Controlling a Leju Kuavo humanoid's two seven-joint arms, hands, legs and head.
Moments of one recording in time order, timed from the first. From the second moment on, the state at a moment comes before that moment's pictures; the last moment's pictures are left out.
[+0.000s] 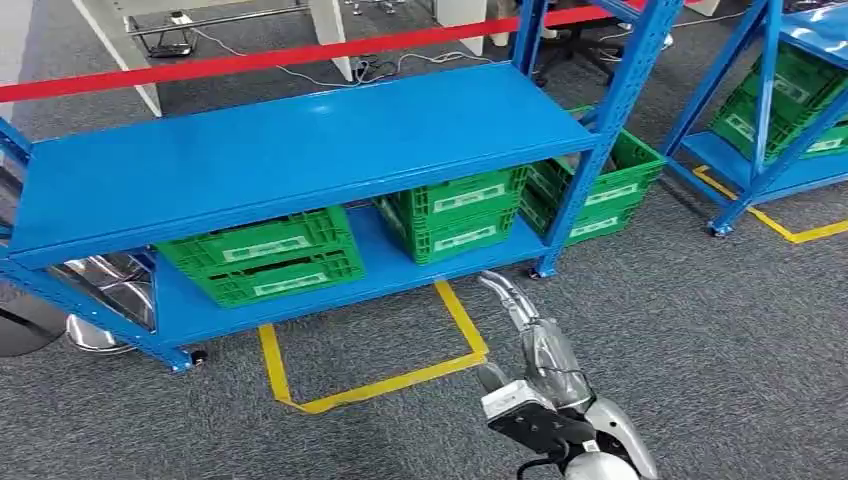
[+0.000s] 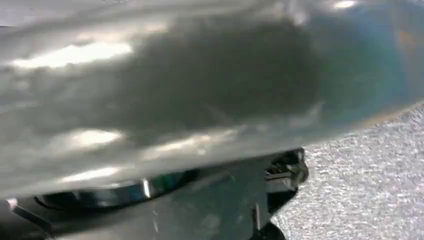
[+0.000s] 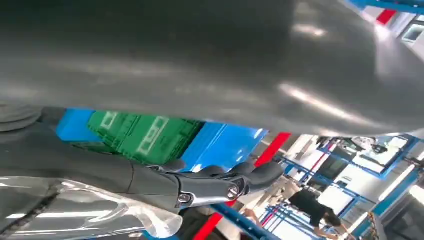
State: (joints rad) left arm -0.08 -0.22 1.24 -0.23 -1.05 -0.14 -0.36; right arm 0.21 0.11 0.37 -1.86 0.60 -0.11 -0.32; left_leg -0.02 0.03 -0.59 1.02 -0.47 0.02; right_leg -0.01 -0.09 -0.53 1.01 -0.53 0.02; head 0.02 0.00
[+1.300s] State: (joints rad) left arm -0.08 -0.22 1.25 -0.23 -1.05 -0.14 -0.36; right arm 0.19 0.12 0.37 -1.85 0.57 -0.07 -0.33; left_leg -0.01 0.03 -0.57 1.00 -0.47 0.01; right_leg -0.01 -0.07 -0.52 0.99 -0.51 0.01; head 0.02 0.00
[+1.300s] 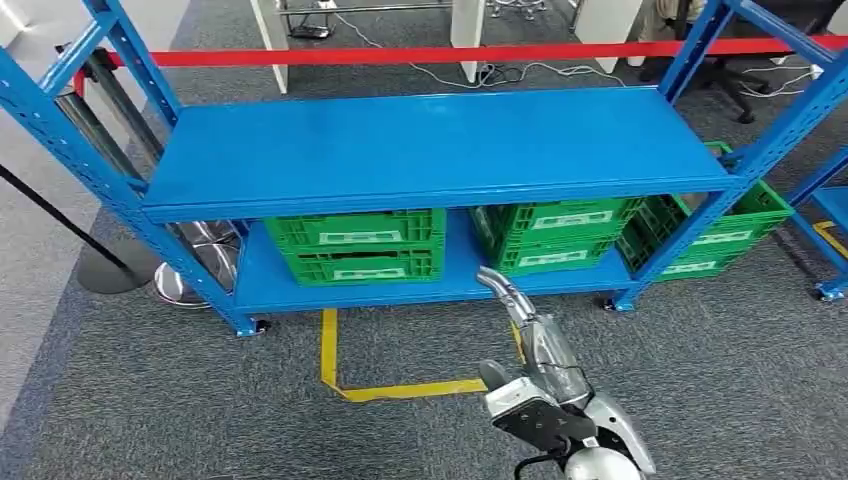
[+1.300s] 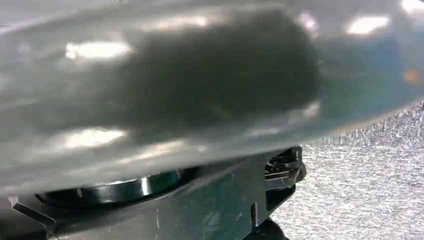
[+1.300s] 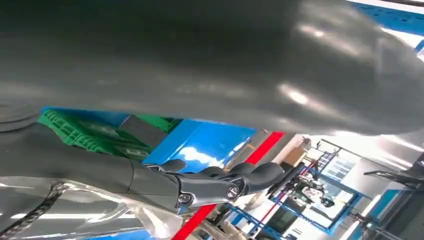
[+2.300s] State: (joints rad) left arm -0.08 -0.22 1.25 -0.23 -1.06 -0.14 -0.37; right arm 0.20 0.12 0.32 -1.77 0.55 -0.08 -0.27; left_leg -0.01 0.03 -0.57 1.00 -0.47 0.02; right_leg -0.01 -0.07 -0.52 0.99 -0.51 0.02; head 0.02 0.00
